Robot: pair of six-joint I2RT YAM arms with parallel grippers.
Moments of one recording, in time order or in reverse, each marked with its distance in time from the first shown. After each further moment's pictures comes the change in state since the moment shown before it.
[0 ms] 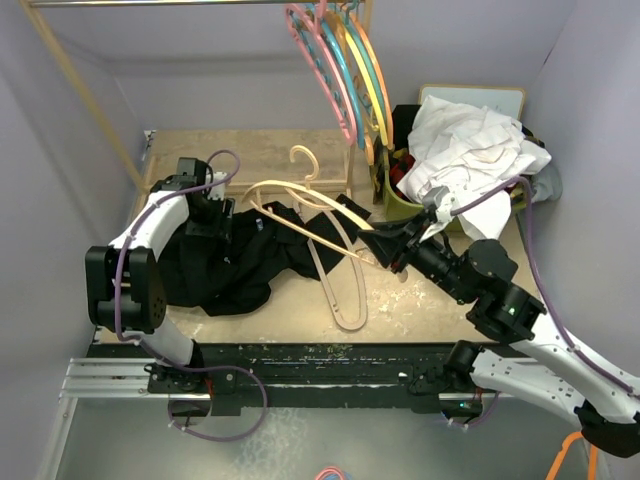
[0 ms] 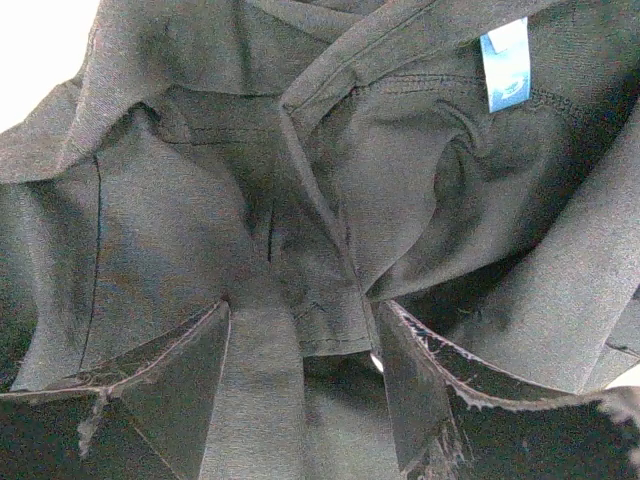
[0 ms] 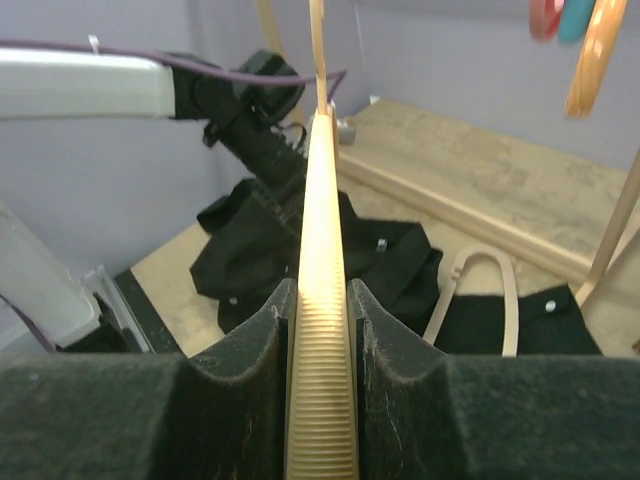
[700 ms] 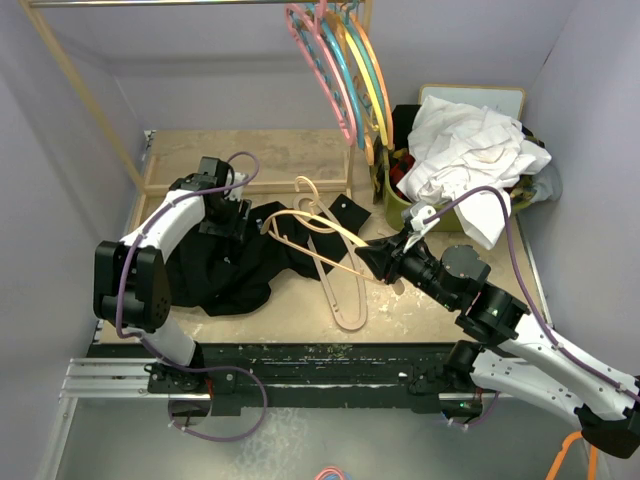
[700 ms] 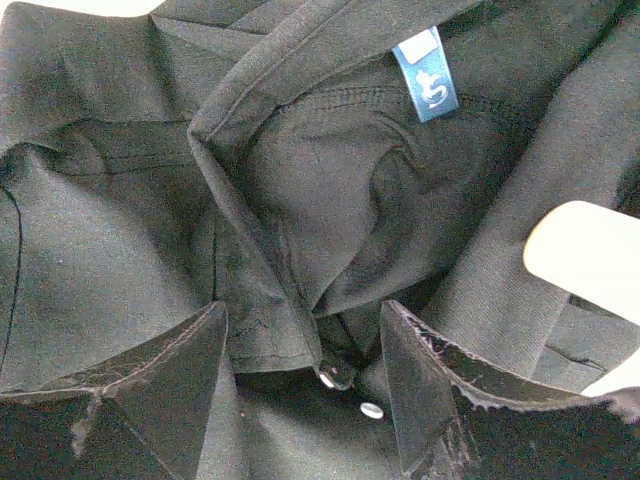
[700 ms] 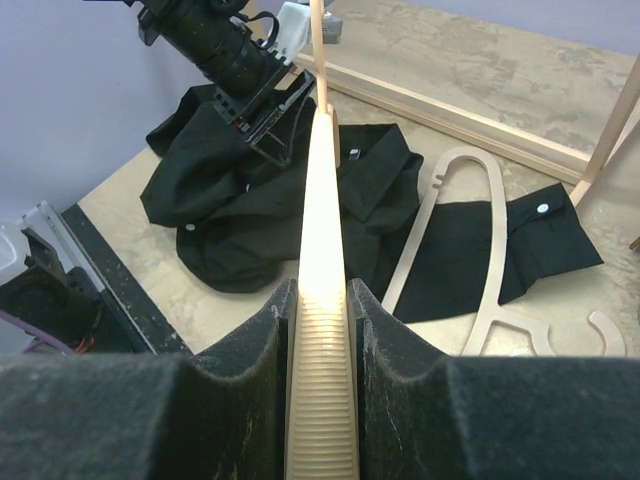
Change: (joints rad) left arm -0.124 0.022 0.021 0.003 -0.058 -0.043; right arm 0.000 -0.025 -0.151 -0.071 0.029 0.026
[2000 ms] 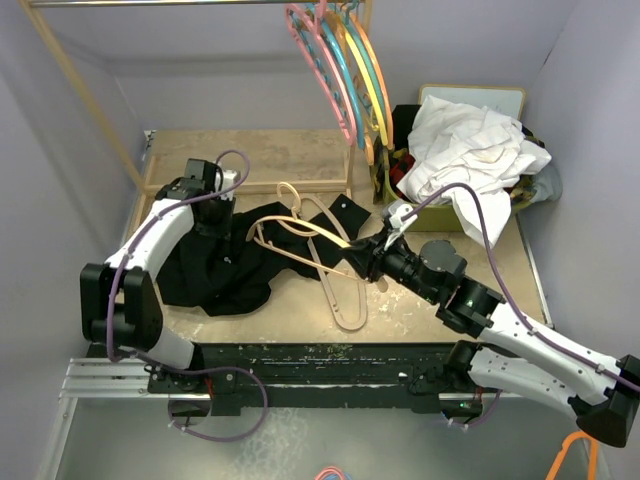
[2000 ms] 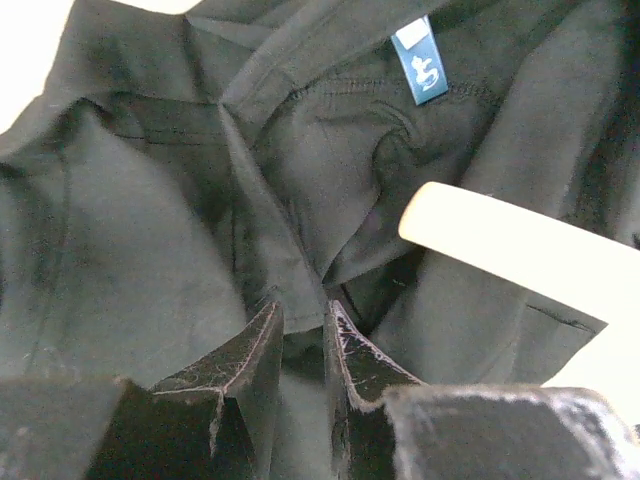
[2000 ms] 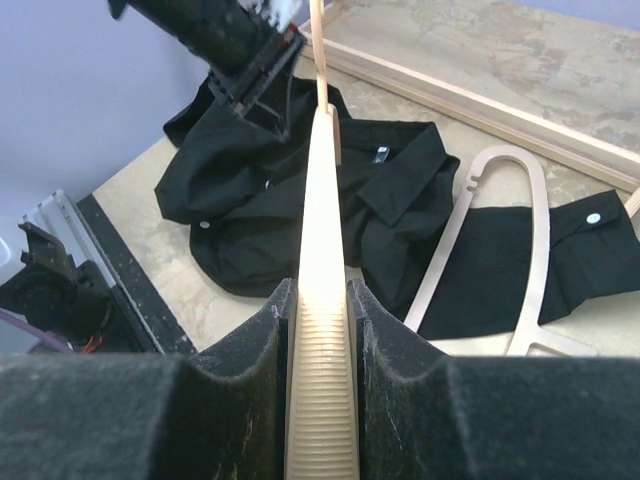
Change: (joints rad) left arm 0.034 -0.157 -0.062 0.027 0.013 0.026; right arm 0.000 0.128 -0.048 0.160 -0.063 0.018
